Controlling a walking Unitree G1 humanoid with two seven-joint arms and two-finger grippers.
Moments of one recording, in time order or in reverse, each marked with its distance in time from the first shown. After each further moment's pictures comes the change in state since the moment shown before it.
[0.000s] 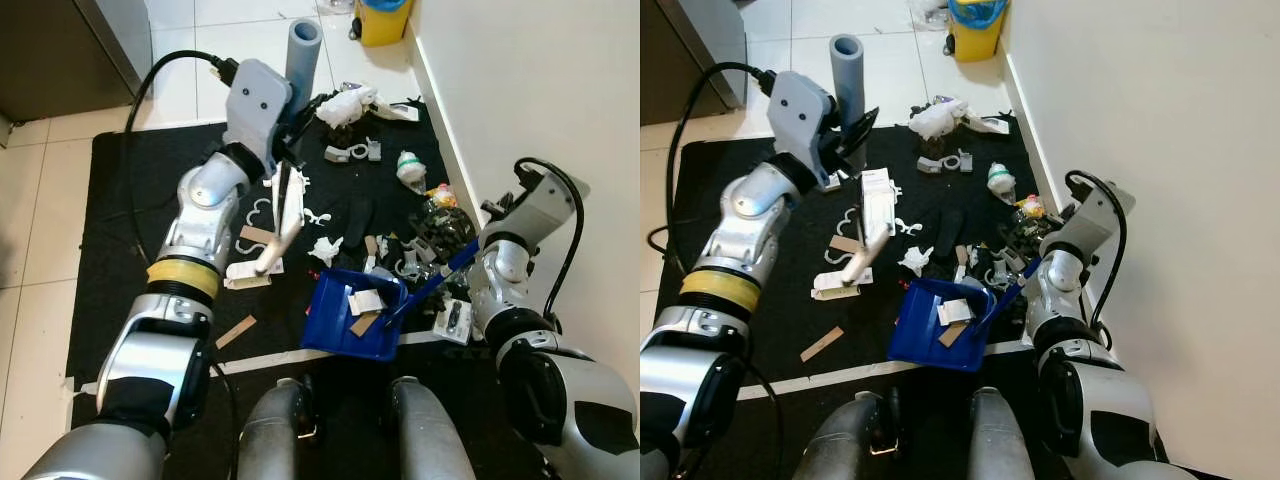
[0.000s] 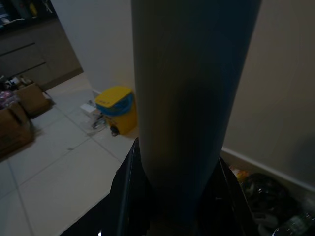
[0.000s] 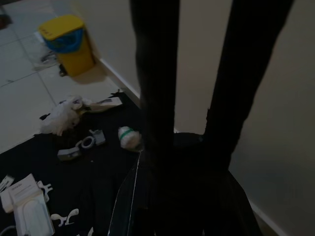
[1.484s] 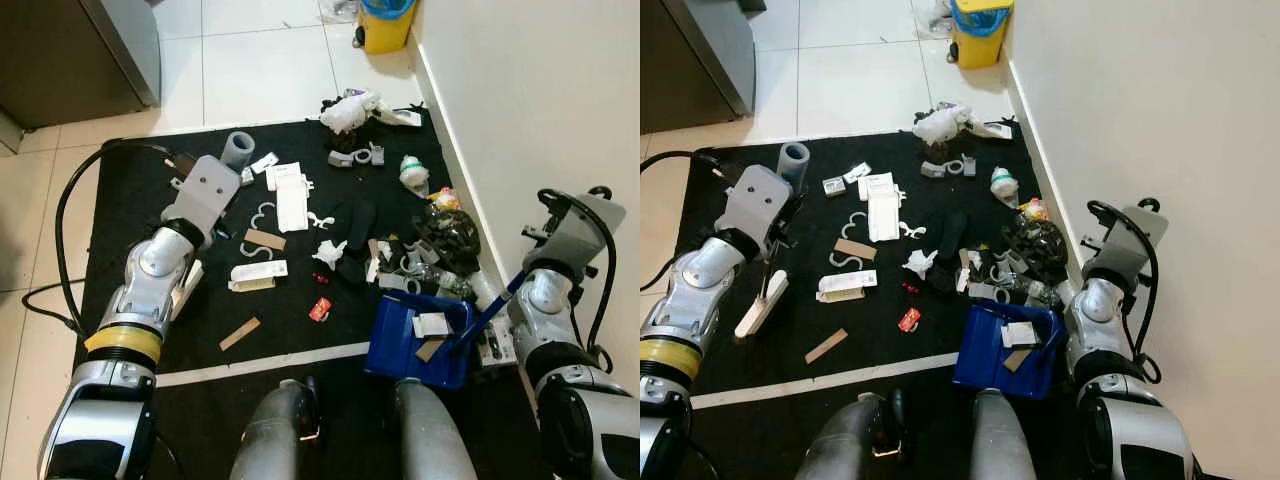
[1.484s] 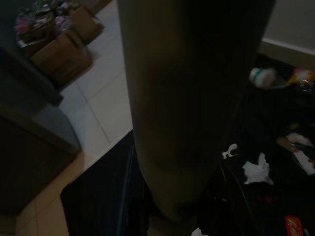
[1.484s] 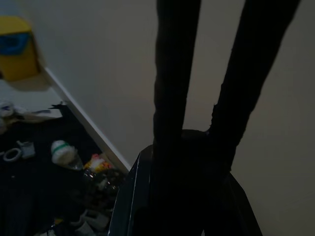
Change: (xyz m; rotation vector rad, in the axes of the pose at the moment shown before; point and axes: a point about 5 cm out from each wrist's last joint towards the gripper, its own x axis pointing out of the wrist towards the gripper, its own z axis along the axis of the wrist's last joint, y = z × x) left arm -0.085 0.014 -0.079 0.157 0.369 0.195; right arm -0.009 -0.063 -0.009 -0.218 -0.091 -0.178
